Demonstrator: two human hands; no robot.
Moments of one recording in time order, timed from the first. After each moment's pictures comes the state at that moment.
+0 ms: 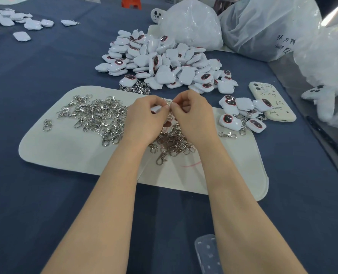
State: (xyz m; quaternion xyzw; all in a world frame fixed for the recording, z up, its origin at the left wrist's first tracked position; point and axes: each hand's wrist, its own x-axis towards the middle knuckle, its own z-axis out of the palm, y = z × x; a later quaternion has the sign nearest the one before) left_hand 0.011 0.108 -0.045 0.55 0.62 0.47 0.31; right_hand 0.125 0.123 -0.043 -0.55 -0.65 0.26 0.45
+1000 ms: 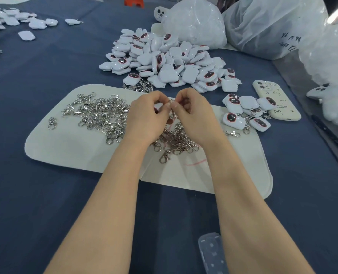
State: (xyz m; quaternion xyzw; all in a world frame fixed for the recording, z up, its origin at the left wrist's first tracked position) left_hand 0.007 0.108 -0.045 0.61 0.62 0.44 0.23; right_hand 0.127 0.118 -0.037 -0.51 -0.69 0.31 0.41
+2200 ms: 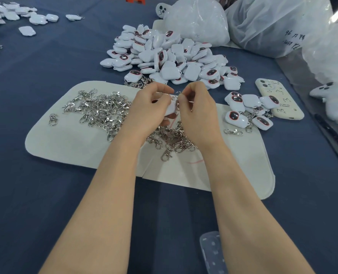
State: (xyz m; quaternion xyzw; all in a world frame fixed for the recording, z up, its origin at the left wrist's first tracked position) left_hand 0.005 0.103 -0.032 0.50 0.55 0.51 0.44; right_hand 0.119 0.116 -0.044 -0.52 -0.69 0.20 0.47
